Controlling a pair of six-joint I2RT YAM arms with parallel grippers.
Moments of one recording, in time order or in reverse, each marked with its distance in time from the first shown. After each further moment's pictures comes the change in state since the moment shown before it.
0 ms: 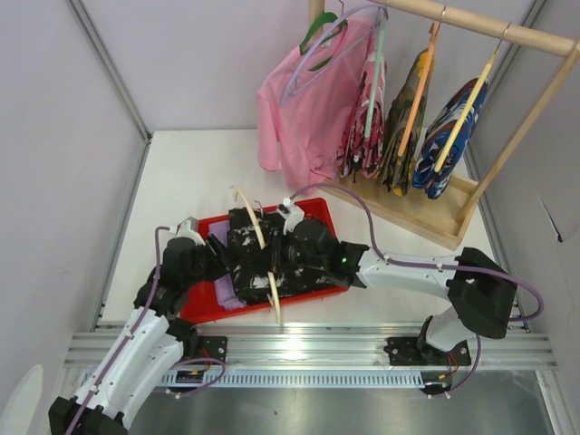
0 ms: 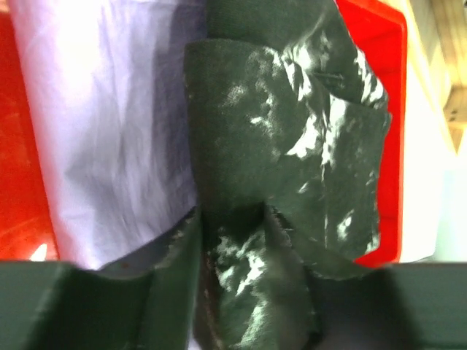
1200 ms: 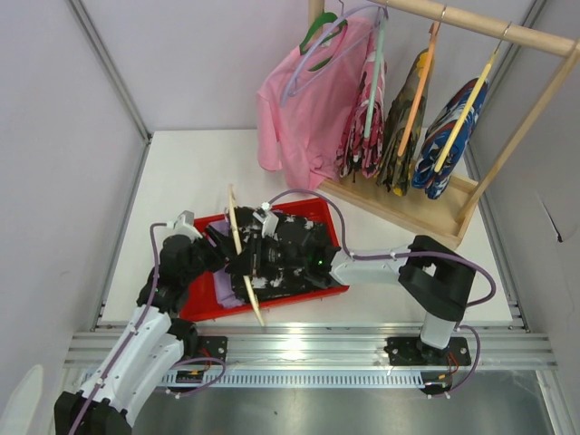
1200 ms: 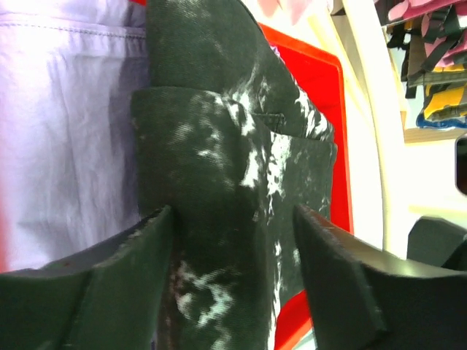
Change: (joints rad) left arm 0.041 0.036 -0.042 0.220 0.082 -0.057; right arm 0.022 0.245 0.060 0.368 -0.204 0.144
